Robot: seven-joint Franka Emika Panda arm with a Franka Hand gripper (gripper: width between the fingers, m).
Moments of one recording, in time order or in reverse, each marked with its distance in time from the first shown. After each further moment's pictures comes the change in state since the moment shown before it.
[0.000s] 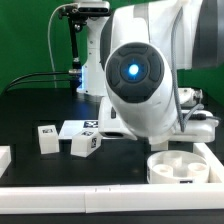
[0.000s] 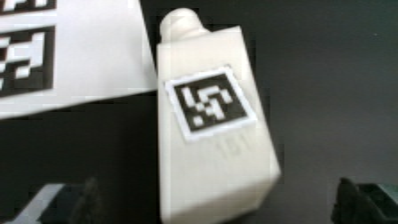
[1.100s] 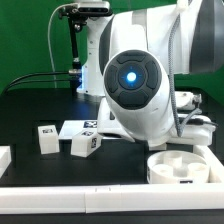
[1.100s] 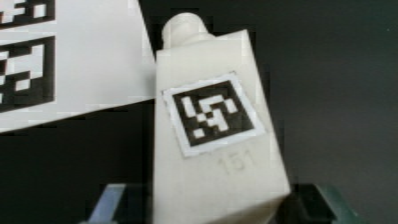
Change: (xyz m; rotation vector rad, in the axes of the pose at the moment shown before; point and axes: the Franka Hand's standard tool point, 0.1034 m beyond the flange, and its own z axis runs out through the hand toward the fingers) arm 0.001 0.000 -0.009 0.000 0.014 0.007
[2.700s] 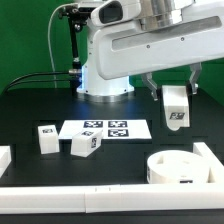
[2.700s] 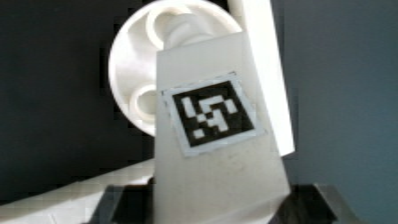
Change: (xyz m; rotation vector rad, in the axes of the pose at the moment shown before) arm -0.019 -0.039 -0.186 0.126 0.881 -0.171
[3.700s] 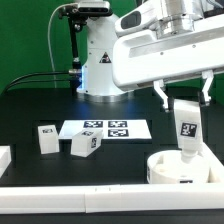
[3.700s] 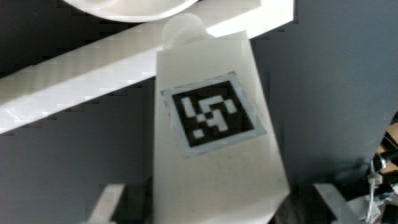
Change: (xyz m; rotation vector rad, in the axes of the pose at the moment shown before) arm 0.006 -0.011 0.013 0.000 0.618 0.025
